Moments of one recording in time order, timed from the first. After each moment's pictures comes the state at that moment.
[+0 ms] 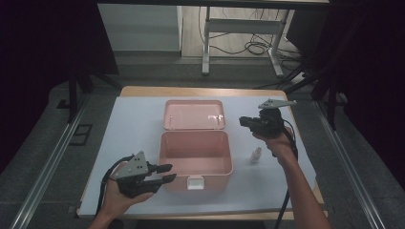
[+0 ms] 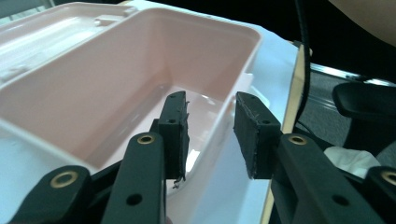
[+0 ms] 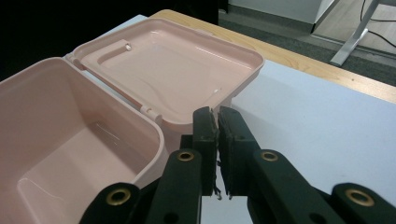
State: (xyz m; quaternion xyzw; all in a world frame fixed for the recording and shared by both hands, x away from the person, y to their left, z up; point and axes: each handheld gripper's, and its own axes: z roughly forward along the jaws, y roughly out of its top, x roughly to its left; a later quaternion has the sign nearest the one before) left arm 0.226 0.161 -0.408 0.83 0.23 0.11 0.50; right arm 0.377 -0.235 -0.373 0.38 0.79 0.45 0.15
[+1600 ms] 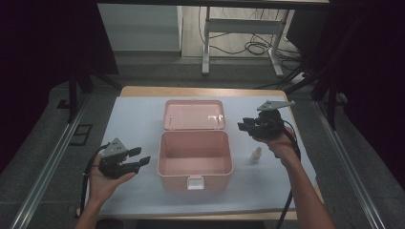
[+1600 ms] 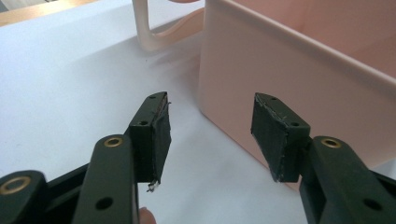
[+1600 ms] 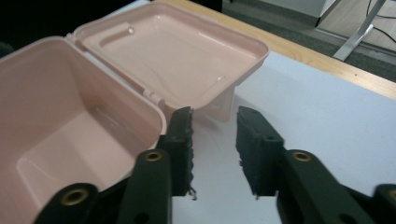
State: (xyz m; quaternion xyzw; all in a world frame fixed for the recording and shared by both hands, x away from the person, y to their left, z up) left arm 0.277 0.226 -0.454 0.80 0.38 0.15 0.44; right arm 0.374 -0.235 -0.373 0.36 0.82 0.43 0.15
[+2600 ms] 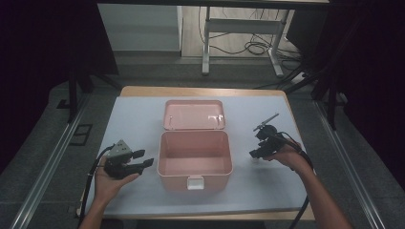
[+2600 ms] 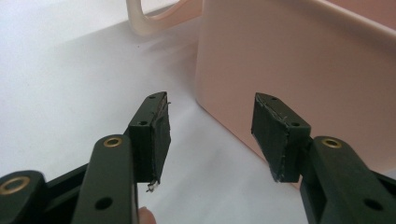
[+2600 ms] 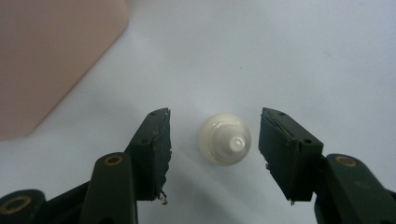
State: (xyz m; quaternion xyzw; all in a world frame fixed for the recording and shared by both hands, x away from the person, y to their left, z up) left arm 0.283 0.221 -0.470 0.80 0.39 0.14 0.44; right arm 0.379 -0.254 -0.435 0.39 0.90 0.18 0.08
